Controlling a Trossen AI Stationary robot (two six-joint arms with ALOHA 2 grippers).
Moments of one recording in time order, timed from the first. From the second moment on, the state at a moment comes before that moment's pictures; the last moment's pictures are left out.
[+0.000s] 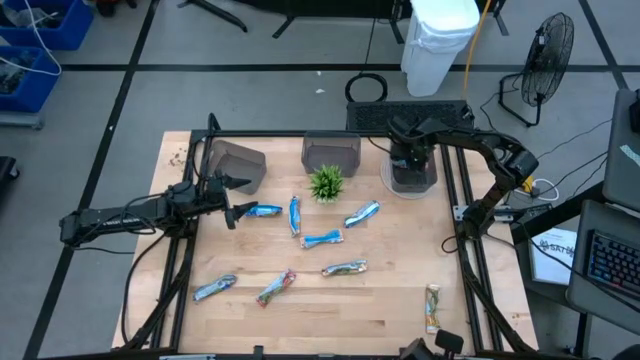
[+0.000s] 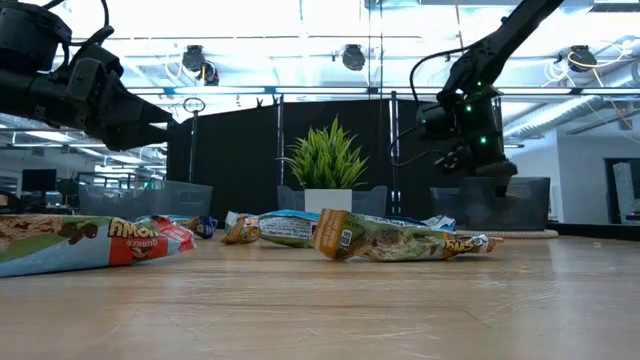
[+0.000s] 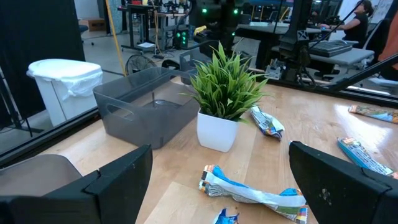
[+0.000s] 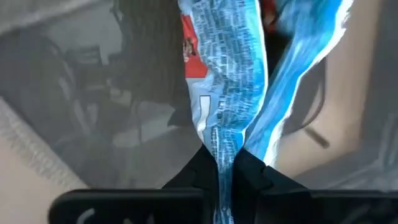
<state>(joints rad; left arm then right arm) 0.21 0.20 0.01 0.07 -0.10 -0.11 -0.81 1.66 1.02 -0.96 0.28 -0.46</state>
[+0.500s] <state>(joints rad) 0.21 0.20 0.01 0.07 -0.10 -0.11 -0.82 1.60 1.02 -0.94 0.45 -0.49</state>
